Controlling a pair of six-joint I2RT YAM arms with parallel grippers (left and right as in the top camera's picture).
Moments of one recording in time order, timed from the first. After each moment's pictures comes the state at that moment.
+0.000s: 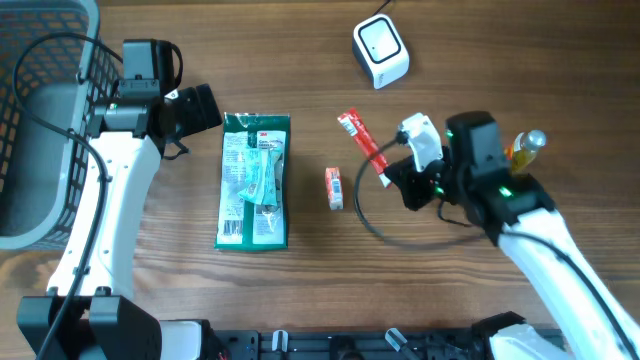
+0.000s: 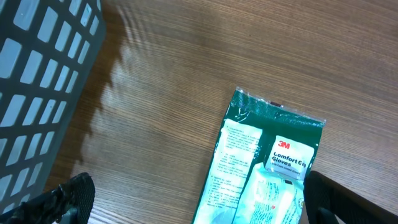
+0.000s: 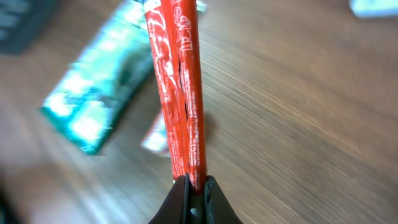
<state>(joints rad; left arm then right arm) -0.01 1.54 1.36 -0.88 -0.13 -0.31 0.31 1.21 0.87 -0.56 -0.46 -0.11</state>
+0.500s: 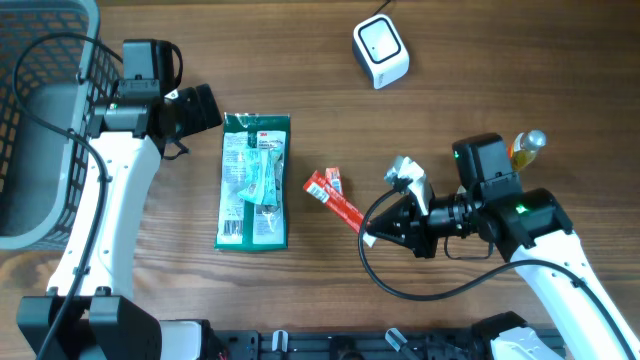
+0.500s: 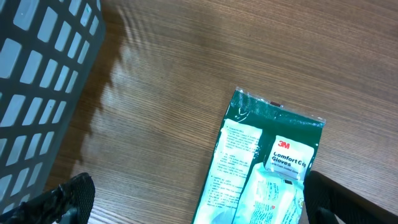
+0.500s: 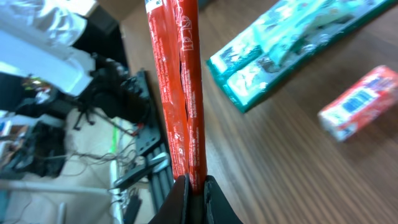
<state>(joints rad) -0.01 1.54 1.36 -0.88 -0.13 -0.31 0.31 1.13 0.88 -0.89 -0.98 -0.35</state>
